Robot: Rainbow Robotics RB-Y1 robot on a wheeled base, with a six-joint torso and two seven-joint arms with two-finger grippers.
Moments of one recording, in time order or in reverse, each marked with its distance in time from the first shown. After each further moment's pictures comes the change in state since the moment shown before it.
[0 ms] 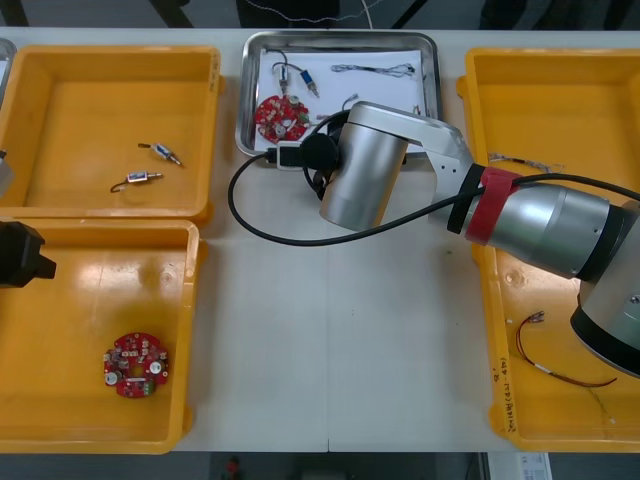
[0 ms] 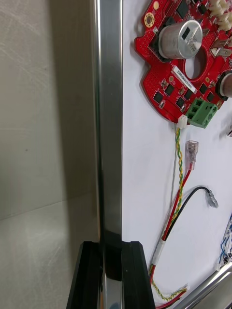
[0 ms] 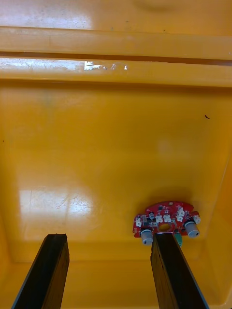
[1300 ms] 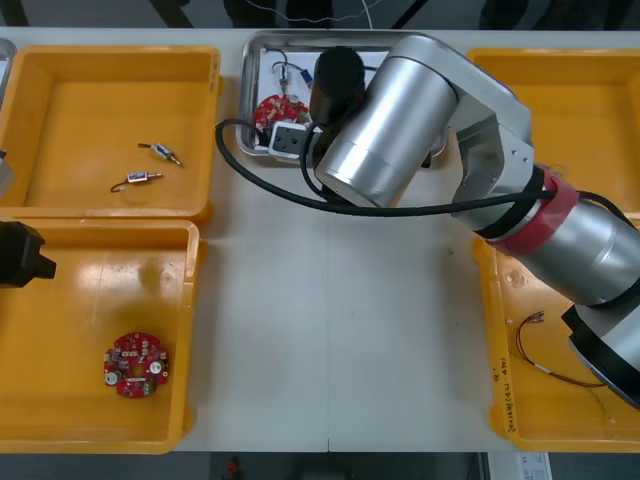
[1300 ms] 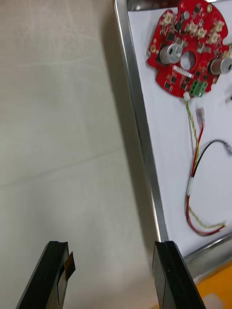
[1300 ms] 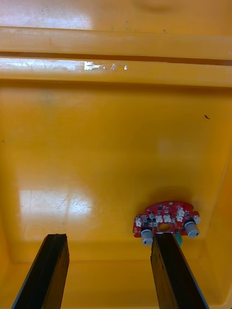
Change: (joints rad) right arm 0.175 0.001 -0.370 -0.495 -0.116 0.531 0.041; left arm 0.000 0.000 0.000 0.000 0.000 0.000 0.000
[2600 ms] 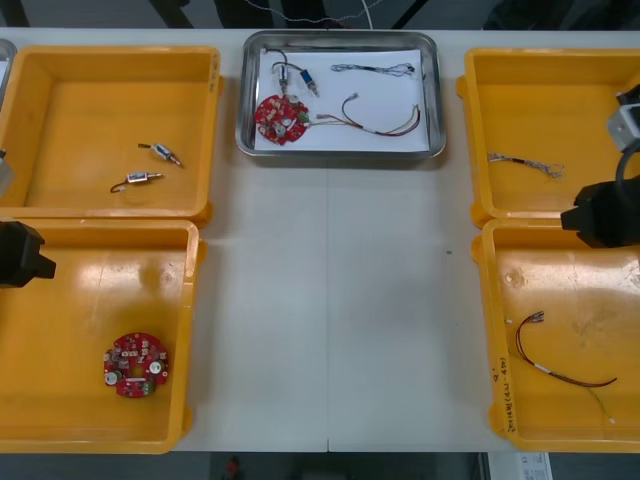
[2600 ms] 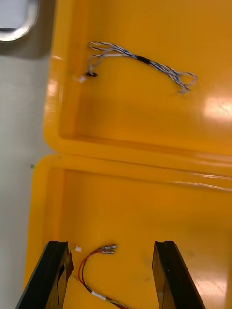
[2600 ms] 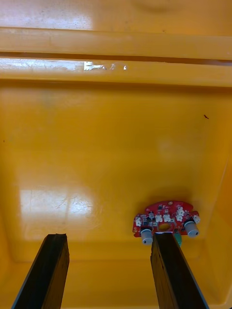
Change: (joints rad) right arm 0.660 -0.173 -0.980 -0.537 -0.283 0.308 -0.464; left arm 0.000 0.000 0.000 -0.001 0.000 0.000 0.000
